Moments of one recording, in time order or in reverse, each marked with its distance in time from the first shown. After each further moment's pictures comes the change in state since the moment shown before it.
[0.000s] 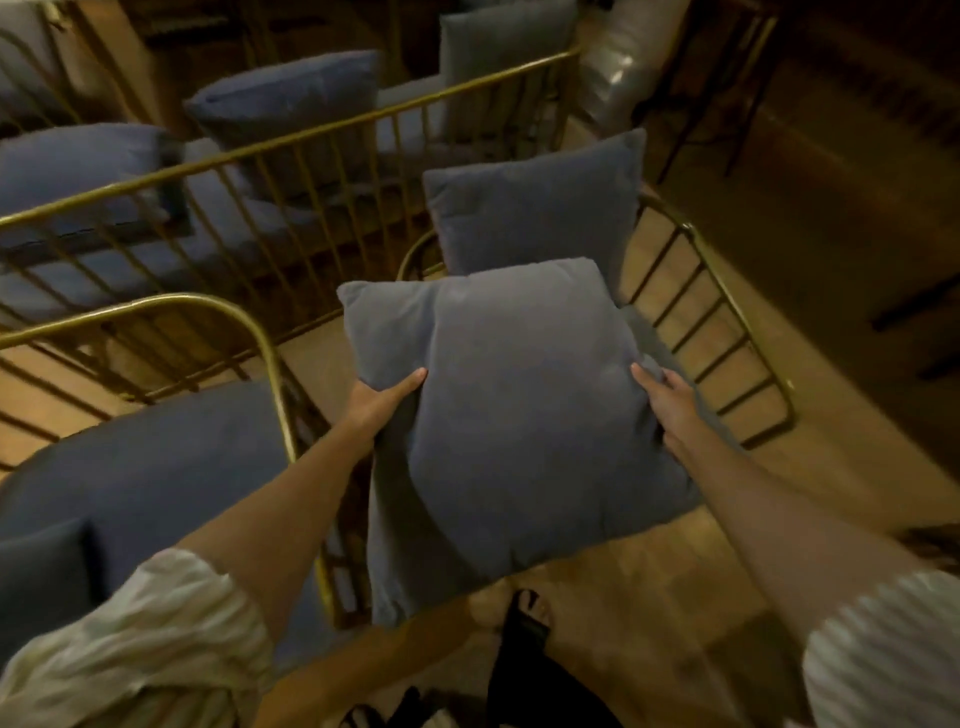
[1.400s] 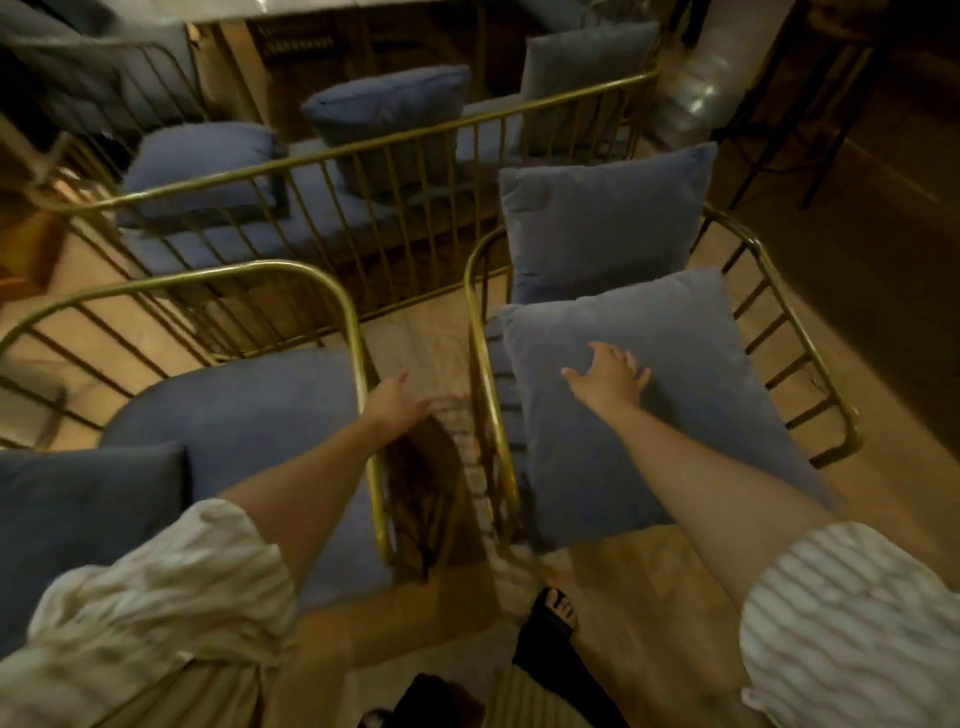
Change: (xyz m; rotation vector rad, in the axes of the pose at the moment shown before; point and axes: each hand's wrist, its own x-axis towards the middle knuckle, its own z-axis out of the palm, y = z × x) left_hand -0.047 -0.047 -0.067 0.594 -0.008 0.115; right_hand -0.082 -0.006 0.103 -0.992 -0.162 -0.409
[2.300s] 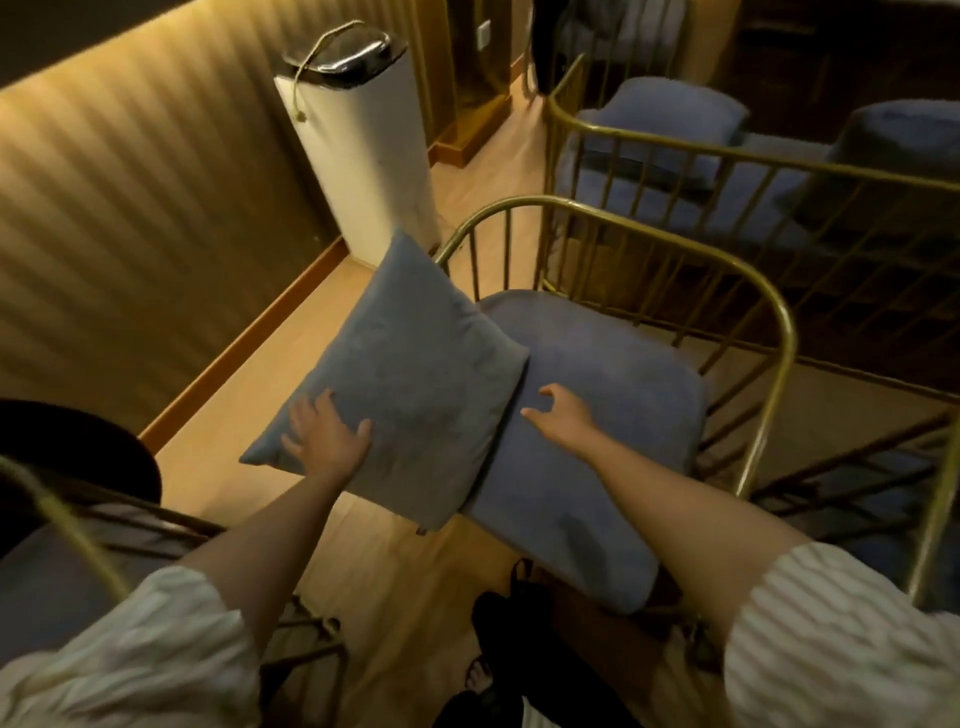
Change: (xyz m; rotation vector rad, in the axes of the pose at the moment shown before) left_hand -0.224 -0.435 -0.248 -0.039 0.882 -0.811; right_hand -0.236 -0.404 0.333 -0.073 -0.723 -0.683
